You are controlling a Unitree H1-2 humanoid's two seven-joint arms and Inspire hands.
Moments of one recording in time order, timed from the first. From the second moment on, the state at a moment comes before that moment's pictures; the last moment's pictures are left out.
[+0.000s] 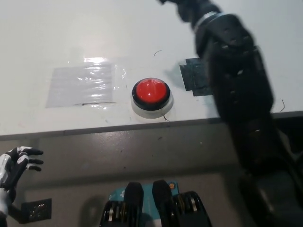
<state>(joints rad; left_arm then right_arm) -0.12 0.28 0.26 0.14 -0.16 0.04 -0.09 -1.11 0.08 0.05 0.41 0.20 0.39 -0.04</state>
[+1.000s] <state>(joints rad) -0.18 0.29 0.25 0.14 -0.15 0.05 -0.09 -0.87 0.16 0.03 0.58 0.18 0.18 0.01</state>
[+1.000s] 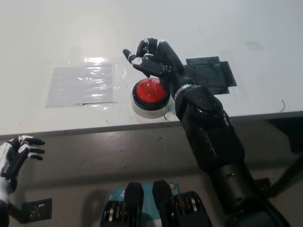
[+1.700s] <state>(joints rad) -0.23 0.31 0.25 0.15 -0.16 0.06 -0.10 -0.74 0.20 0.02 0.61 0.19 0.15 0.05</state>
